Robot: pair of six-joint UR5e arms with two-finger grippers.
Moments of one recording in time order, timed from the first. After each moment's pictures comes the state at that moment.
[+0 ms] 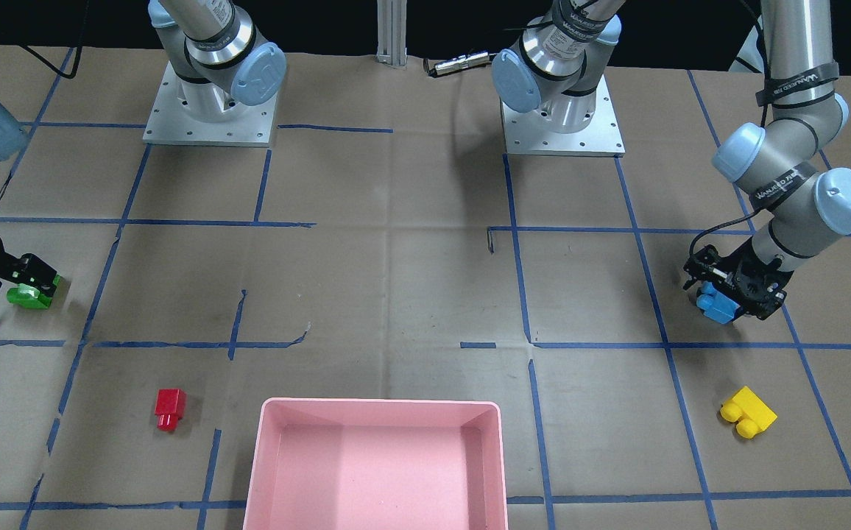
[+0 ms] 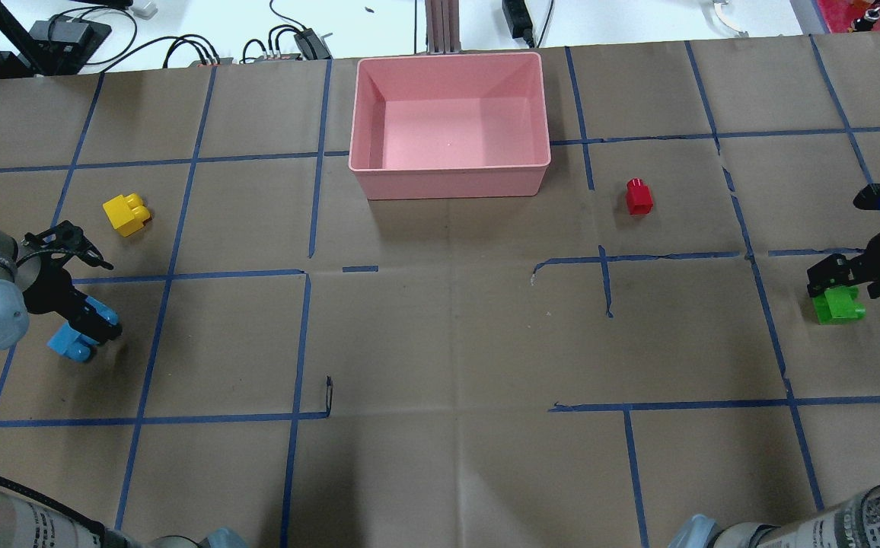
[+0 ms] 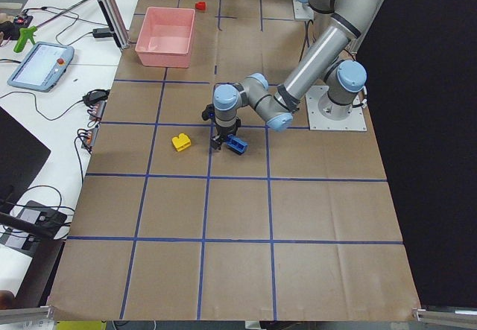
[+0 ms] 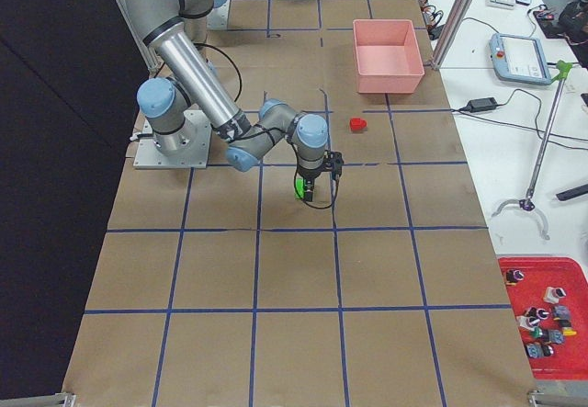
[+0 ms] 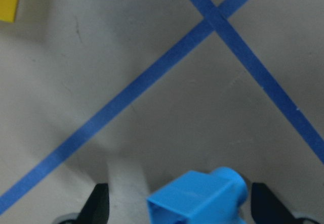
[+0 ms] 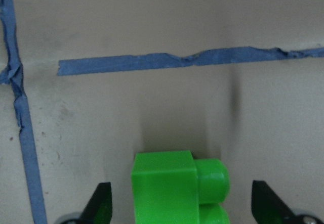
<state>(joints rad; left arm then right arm) -0.89 -1.90 -2.08 -0.76 1.54 1.38 0.88 -1.26 2.06 -2.38 -1.56 -0.63</state>
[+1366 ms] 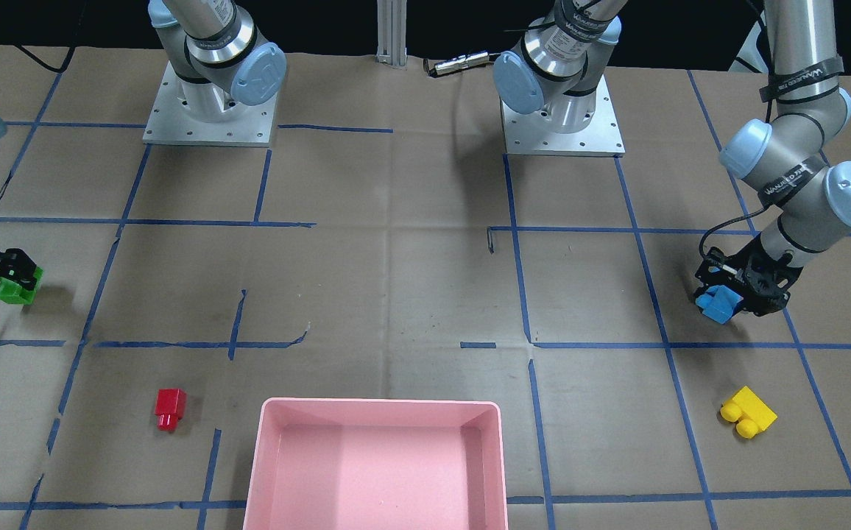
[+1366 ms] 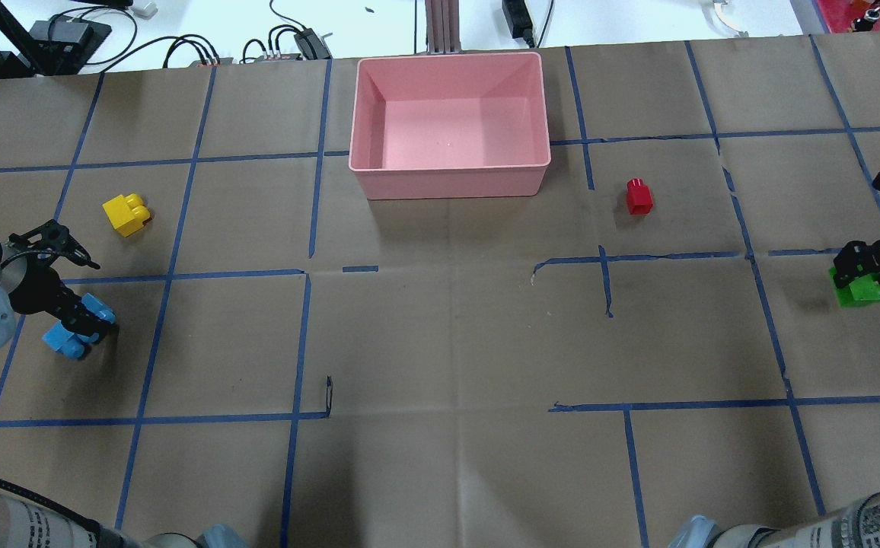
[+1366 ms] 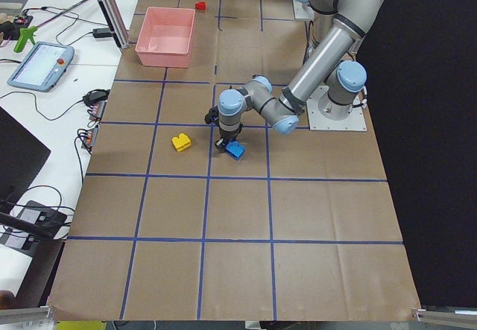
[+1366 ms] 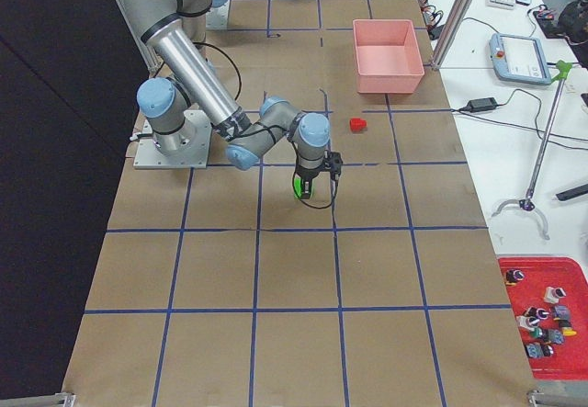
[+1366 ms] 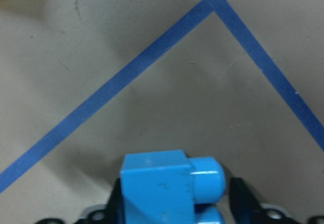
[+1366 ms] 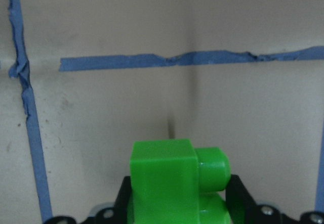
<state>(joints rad) -0.88 -1.90 -2.06 -0.76 1.53 1.40 0.89 -1.29 1.92 -2.21 -1.57 -0.65</state>
